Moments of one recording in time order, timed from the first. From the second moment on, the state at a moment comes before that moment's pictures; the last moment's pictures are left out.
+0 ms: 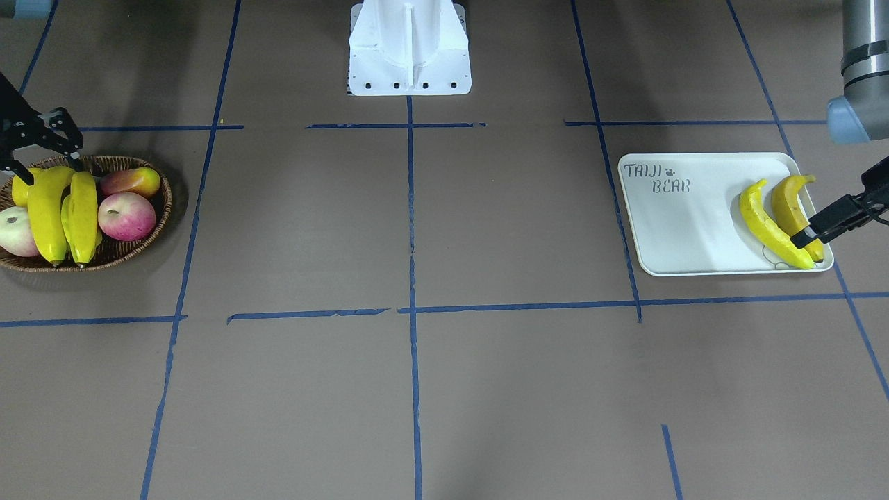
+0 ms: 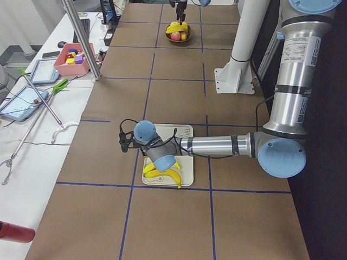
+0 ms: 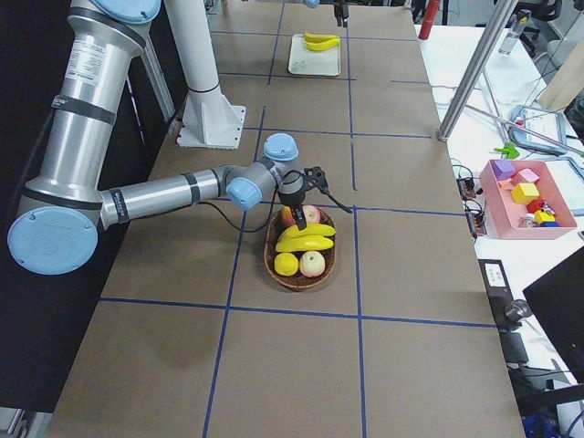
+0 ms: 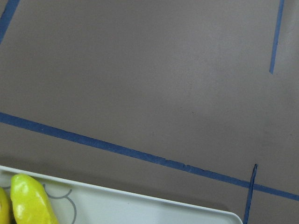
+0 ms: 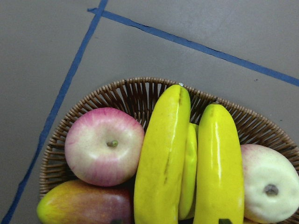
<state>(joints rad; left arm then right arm) -1.28 -1.66 -1.36 -2.59 -2.49 -1.16 0.95 -1.87 2.03 -1.09 2.07 0.51</state>
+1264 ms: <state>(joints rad) -1.28 -1.65 -1.36 -2.60 -2.50 -1.16 0.96 -1.85 1.89 -1.07 2.07 0.51</state>
